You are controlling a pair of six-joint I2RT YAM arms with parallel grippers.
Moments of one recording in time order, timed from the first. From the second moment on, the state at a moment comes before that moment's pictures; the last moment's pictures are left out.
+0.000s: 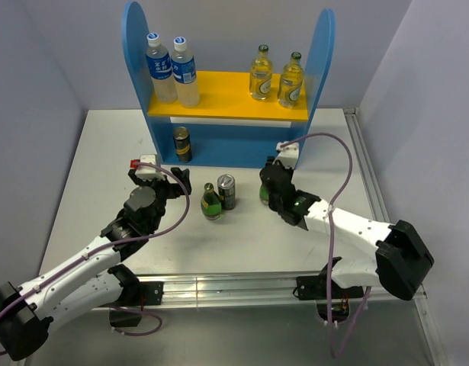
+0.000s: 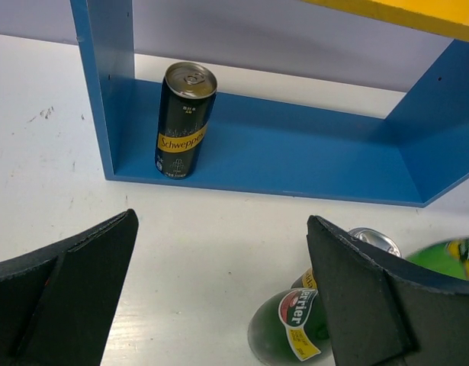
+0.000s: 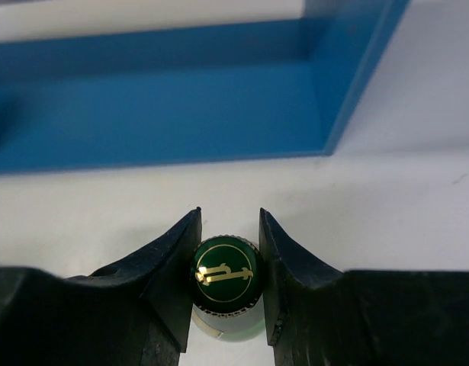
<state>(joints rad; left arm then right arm) -0.73 0.83 0.53 0.23 -0.58 -0.30 0.79 1.24 0.72 0.06 0.83 0.41</state>
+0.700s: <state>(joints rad) -0.73 0.83 0.53 0.24 -0.56 -0.31 0.45 1.64 1.00 0.31 0.79 0.35</state>
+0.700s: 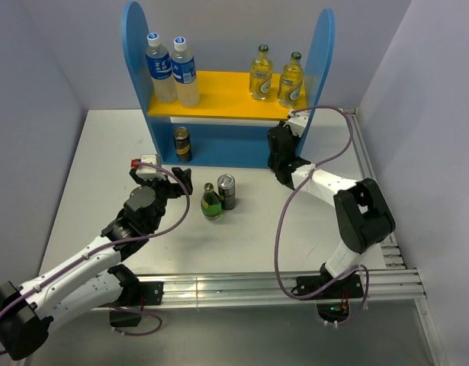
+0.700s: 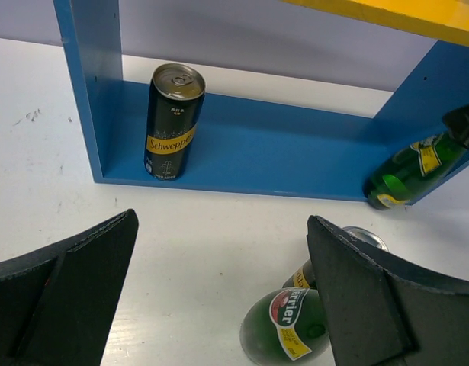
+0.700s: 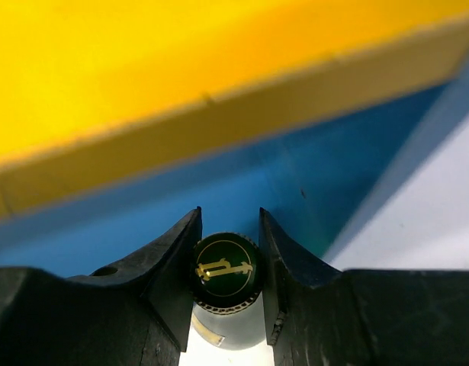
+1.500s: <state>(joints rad) -0.74 0.84 0.53 0.25 -0.55 -0.31 0.46 1.78 1.06 0.54 0.94 0.27</state>
